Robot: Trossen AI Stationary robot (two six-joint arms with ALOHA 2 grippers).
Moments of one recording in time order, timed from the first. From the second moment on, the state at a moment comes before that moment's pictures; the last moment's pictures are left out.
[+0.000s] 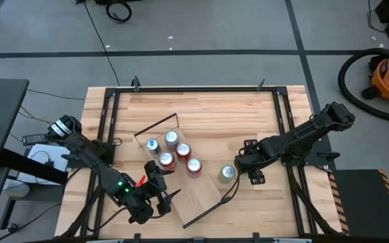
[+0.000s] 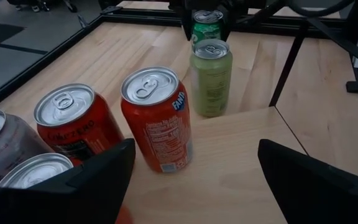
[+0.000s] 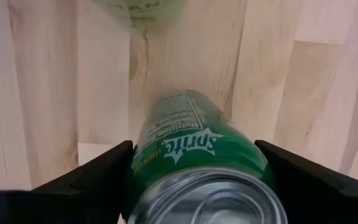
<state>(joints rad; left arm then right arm) -0.75 1.58 1.14 -0.42 -0.97 -0.71 0.37 1.44 0.96 -1.01 0.07 0.31</state>
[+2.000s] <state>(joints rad) -0.50 1.62 1.14 0.24 -0.80 -0.11 0.43 1.64 1.80 -1.13 0.24 -0.06</state>
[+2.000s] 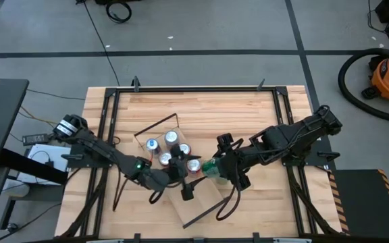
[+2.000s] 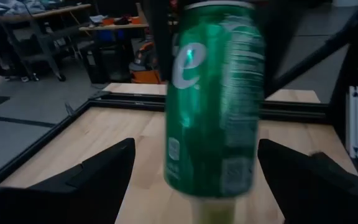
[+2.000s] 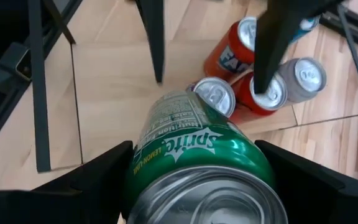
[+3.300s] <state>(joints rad) -0.45 1.62 1.14 0.26 -0.70 0.06 0.40 1.63 1.78 -0.95 0.31 -0.07</state>
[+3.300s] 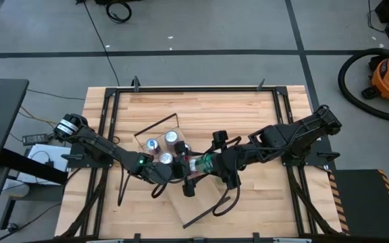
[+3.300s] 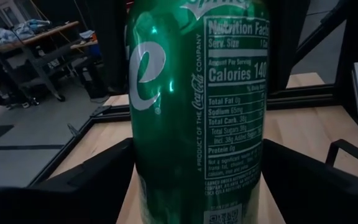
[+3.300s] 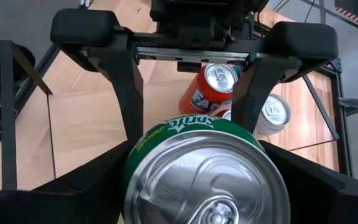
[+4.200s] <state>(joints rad) -0.45 1.62 1.14 0.25 -0.70 0.01 0.40 1.63 1.78 -0.94 0.26 -0.08</state>
